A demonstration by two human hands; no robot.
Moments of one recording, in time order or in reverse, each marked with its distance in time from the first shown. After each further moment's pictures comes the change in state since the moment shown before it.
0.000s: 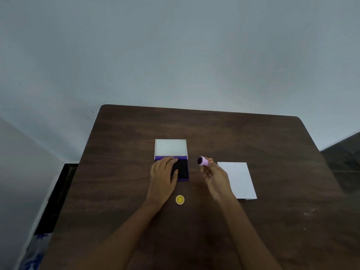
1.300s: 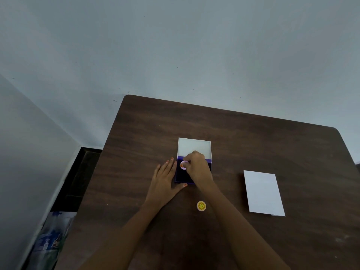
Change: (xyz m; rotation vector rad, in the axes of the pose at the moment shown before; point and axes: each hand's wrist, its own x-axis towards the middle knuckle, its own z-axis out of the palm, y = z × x) left_hand -0.009 -0.089 -0.006 0.174 -0.228 -0.087; right_hand 0.027 0.053 0.118 -1.698 -0.337 -0.461
